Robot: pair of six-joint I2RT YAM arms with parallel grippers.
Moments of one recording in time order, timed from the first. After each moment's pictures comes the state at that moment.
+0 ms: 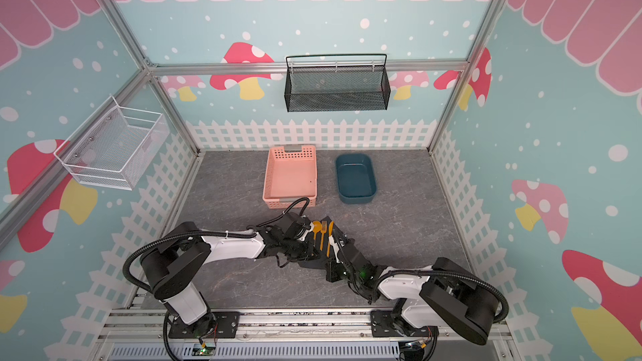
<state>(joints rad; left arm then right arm) -0.82 1.75 0.83 -0.03 0.46 -0.87 0.90 1.29 0.21 0.40 -0.09 0.70</state>
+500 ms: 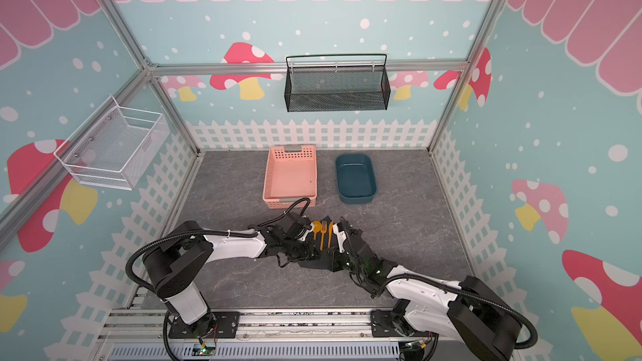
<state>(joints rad) -0.82 1.76 0.83 -0.04 0.46 -0.87 0.79 1.05 0.29 0.20 -0.11 0.67</state>
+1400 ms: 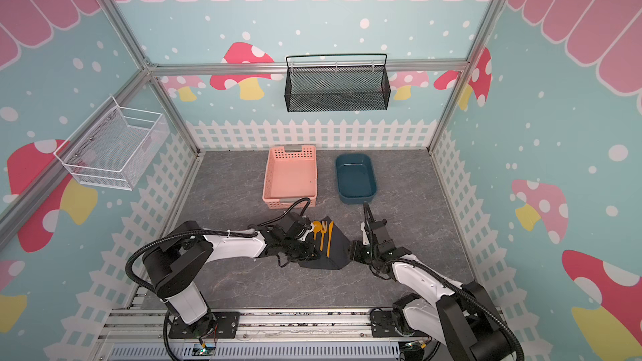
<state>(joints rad) -0.82 1.76 0.84 -0.05 0.46 -0.87 0.41 1.15 0.35 -0.14 -0.28 0.63</state>
